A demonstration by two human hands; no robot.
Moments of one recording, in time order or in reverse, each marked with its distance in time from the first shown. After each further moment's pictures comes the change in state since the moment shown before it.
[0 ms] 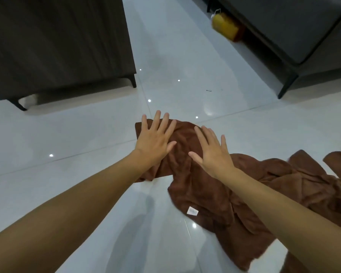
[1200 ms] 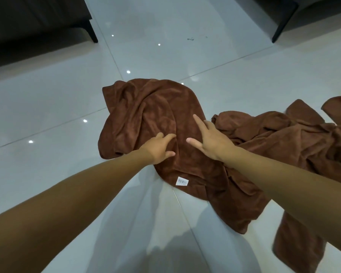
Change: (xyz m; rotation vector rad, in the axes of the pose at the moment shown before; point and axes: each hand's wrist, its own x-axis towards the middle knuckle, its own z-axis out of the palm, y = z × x) left_hand -0.009 0.102 0.128 -0.687 -0.579 0.087; right_hand -0.036 0.061 0.082 0.226 -0.352 0.235
